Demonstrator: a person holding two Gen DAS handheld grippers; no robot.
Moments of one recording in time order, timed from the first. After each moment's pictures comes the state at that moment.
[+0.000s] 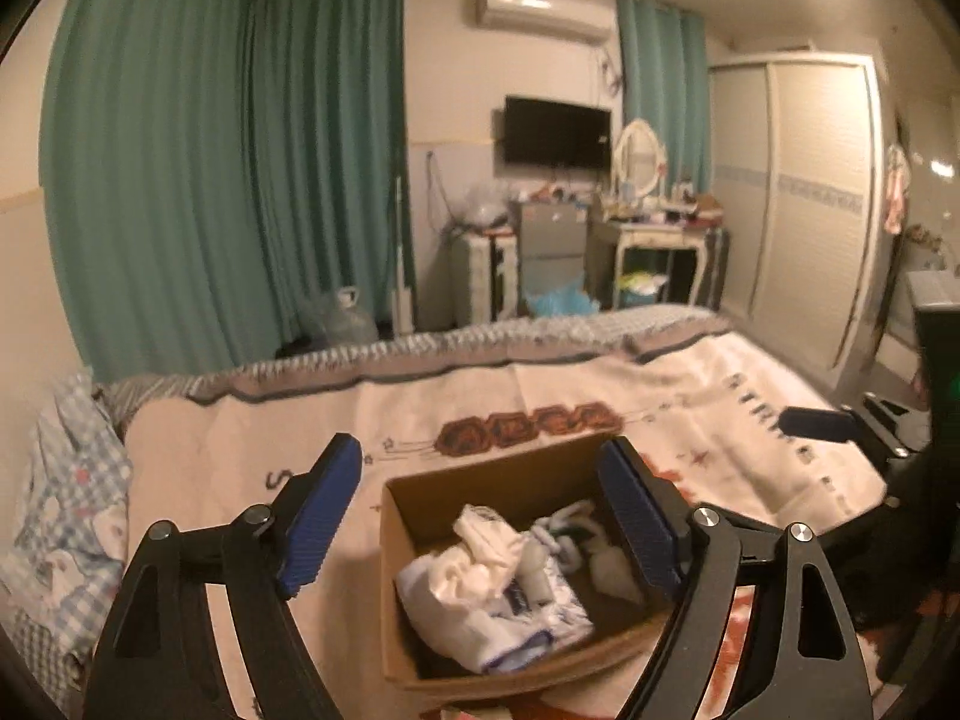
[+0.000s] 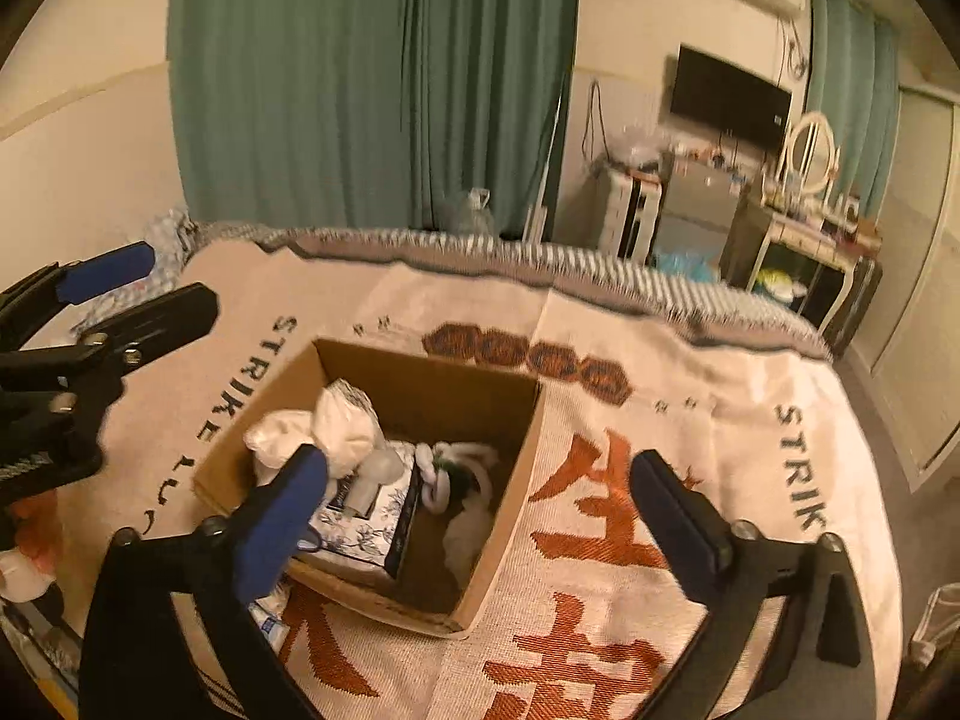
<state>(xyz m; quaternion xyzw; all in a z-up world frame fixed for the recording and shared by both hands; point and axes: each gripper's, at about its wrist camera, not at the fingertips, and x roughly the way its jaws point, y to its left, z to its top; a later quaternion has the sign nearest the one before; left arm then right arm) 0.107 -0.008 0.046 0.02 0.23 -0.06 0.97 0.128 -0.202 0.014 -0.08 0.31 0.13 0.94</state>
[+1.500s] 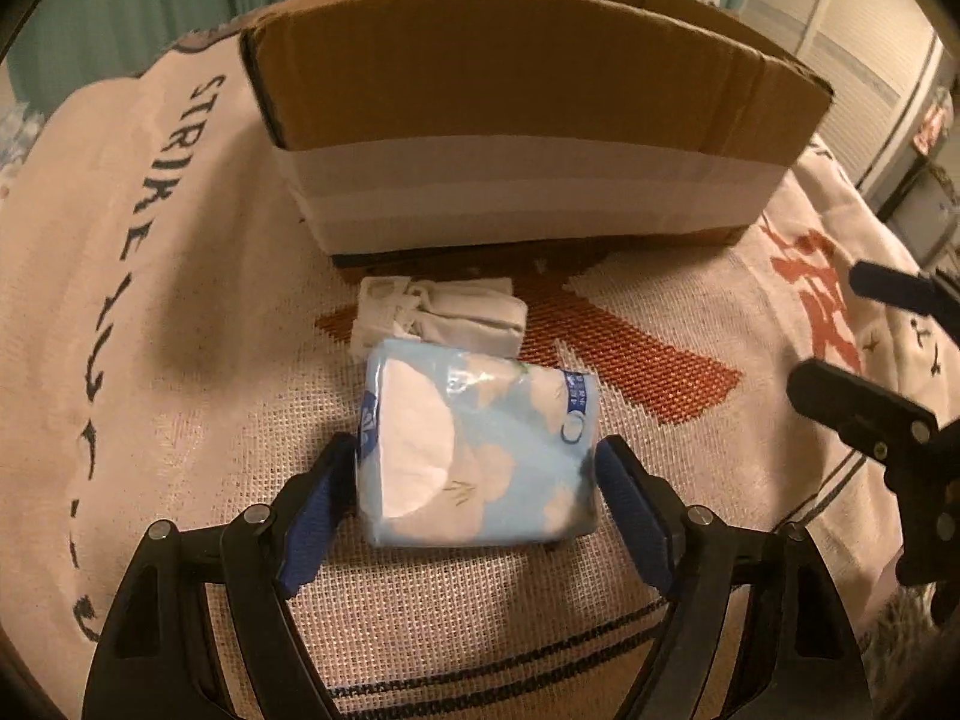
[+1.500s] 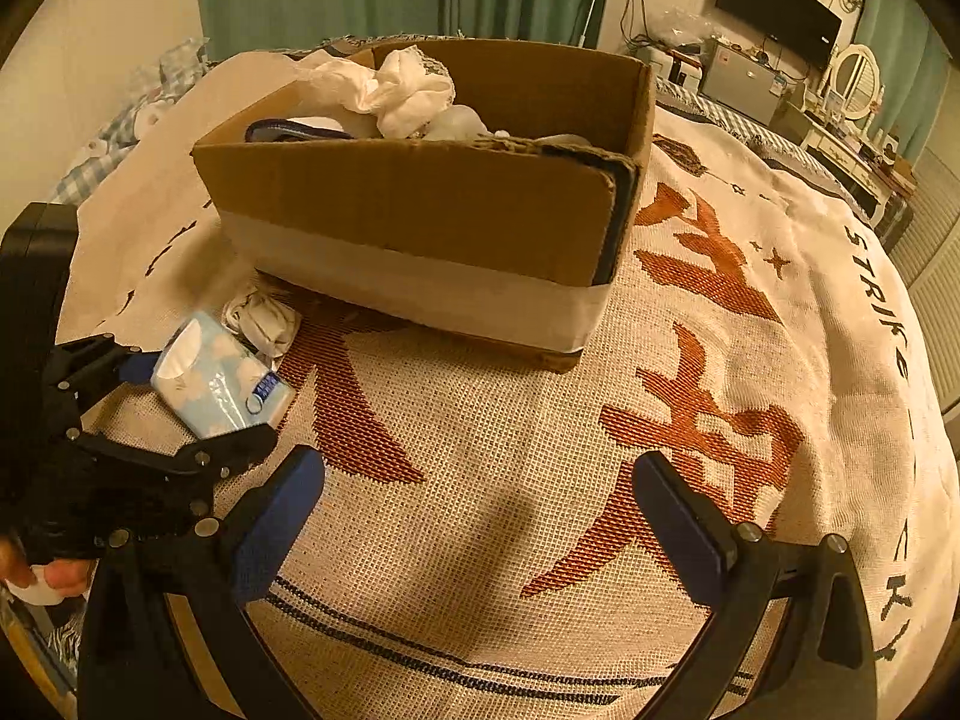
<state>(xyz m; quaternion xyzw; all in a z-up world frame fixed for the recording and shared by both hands) 0.074 -0.003 -0.185 -0.01 0.51 -0.08 0.86 0.065 -0.180 -0.151 -0.12 0.46 0.13 0.87</state>
